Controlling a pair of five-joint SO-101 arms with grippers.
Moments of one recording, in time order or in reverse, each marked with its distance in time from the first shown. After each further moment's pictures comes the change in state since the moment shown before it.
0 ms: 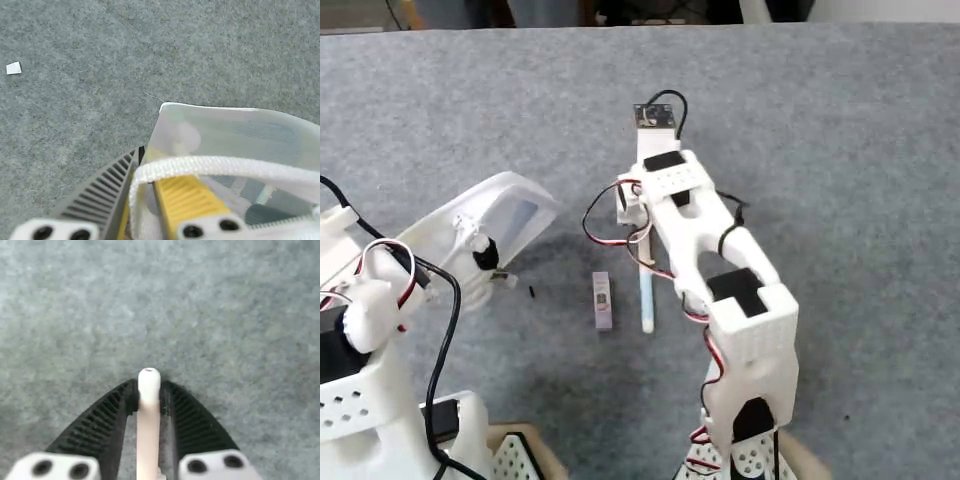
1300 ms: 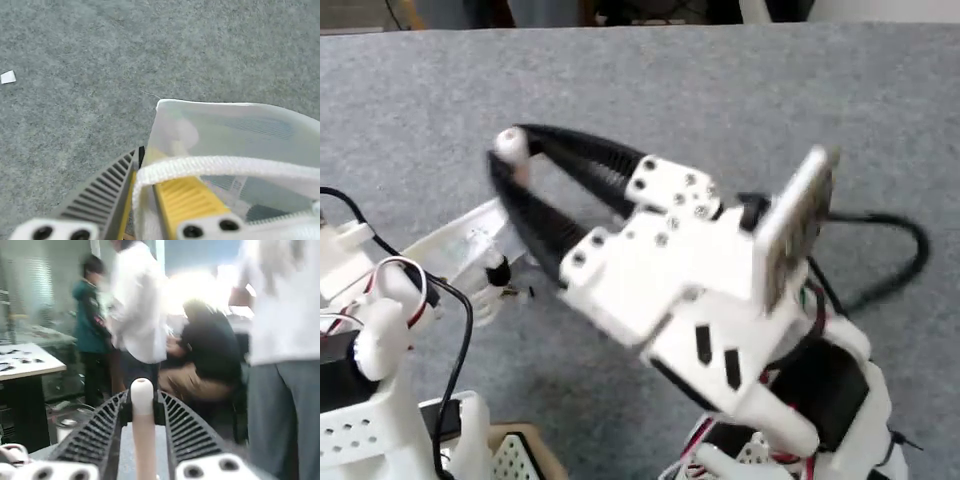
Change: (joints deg) left arm 4.0 -3.4 3.8 0.0 -2.7; right arm -34.5 -76.0 0.8 -14.9 16.0
